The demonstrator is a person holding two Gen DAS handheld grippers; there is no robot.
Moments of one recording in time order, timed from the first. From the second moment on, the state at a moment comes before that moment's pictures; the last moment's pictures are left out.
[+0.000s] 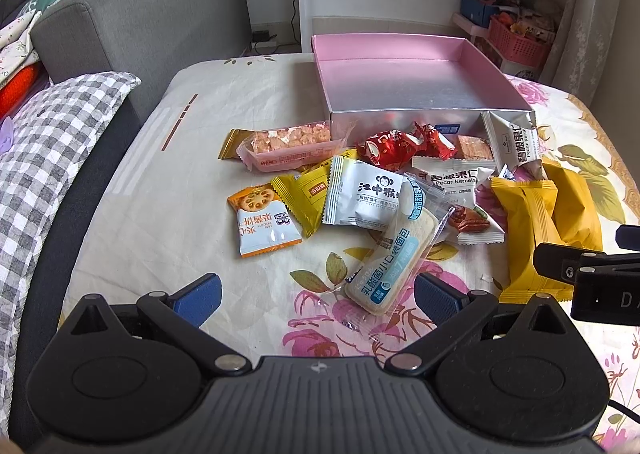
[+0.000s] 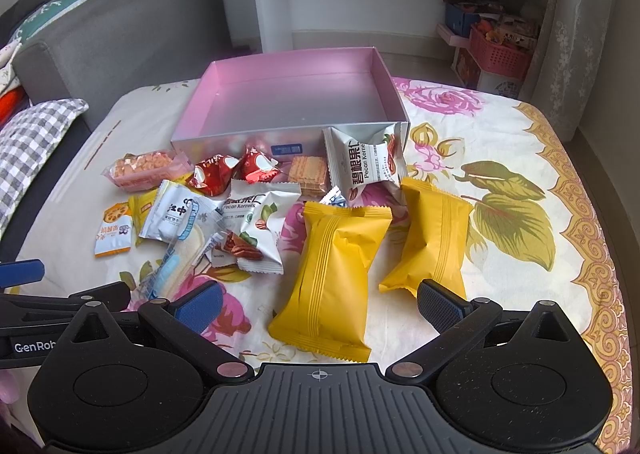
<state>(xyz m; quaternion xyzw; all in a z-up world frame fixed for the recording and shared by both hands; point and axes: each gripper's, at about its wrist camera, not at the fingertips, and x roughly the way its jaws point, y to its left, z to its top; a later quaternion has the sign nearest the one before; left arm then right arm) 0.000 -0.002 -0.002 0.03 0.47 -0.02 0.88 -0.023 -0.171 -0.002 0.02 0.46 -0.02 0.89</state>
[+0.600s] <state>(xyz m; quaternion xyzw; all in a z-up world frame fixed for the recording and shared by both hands) -0.001 -0.002 -0.008 0.03 0.47 -0.02 0.88 -0.023 -0.175 -0.003 0.02 0.46 -0.03 0.89</state>
